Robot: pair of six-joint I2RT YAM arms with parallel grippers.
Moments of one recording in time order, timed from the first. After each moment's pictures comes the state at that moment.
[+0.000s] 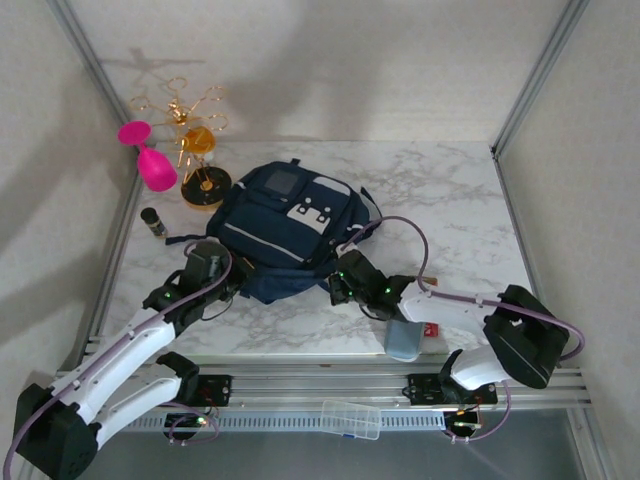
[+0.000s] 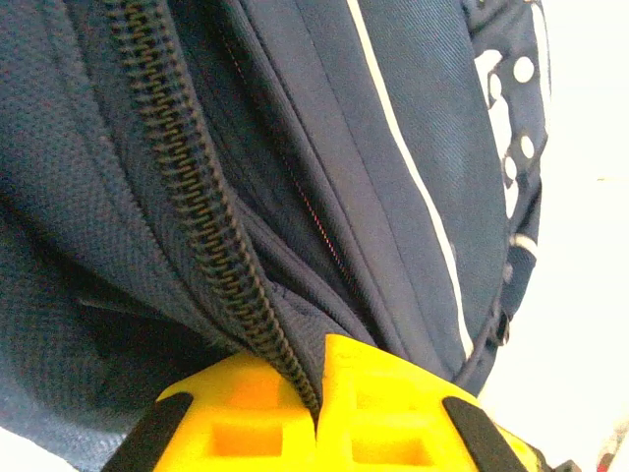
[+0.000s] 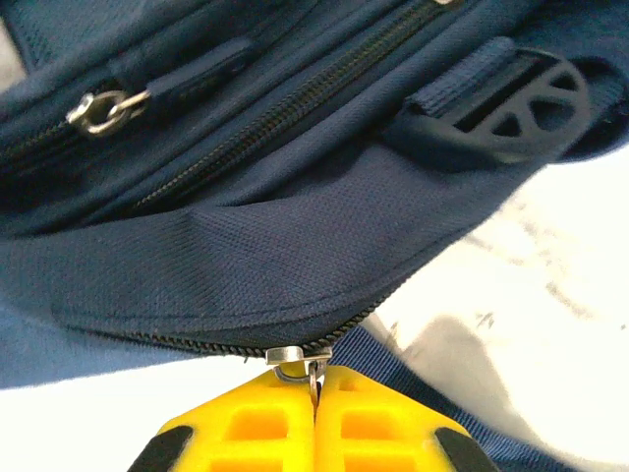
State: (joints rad) left arm -0.42 0.88 0.57 -0.40 -0.01 -1.16; right arm 0.96 1.40 0.67 -0.10 0.15 0.55
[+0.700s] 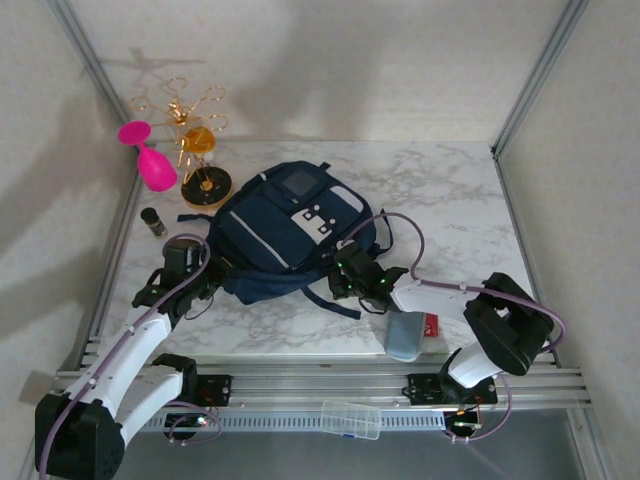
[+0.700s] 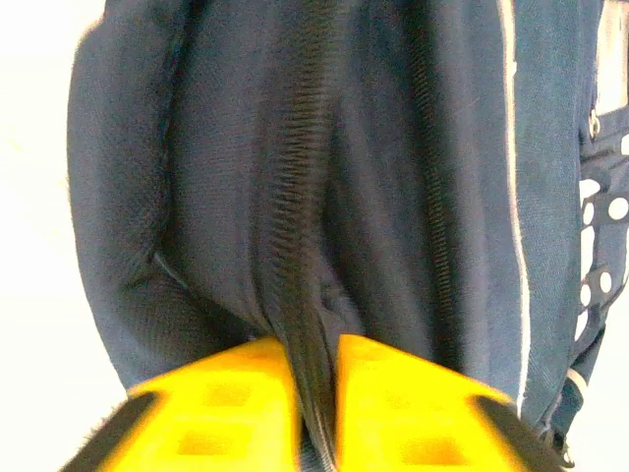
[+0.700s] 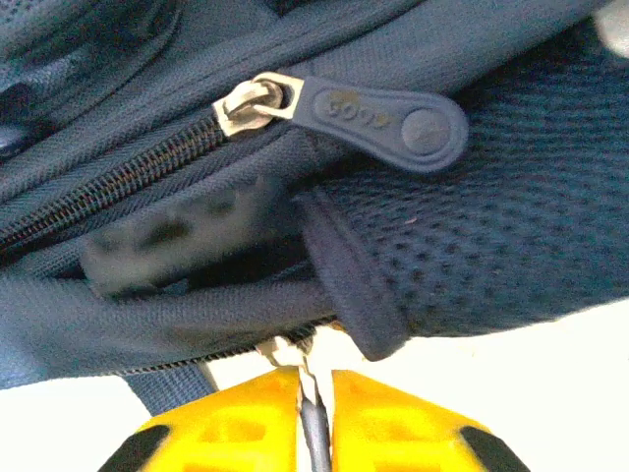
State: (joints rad) left arm -0.14 0.88 0.51 -0.41 0.11 -0.99; right arm 0.88 1.50 0.72 -0.11 0.08 0.54
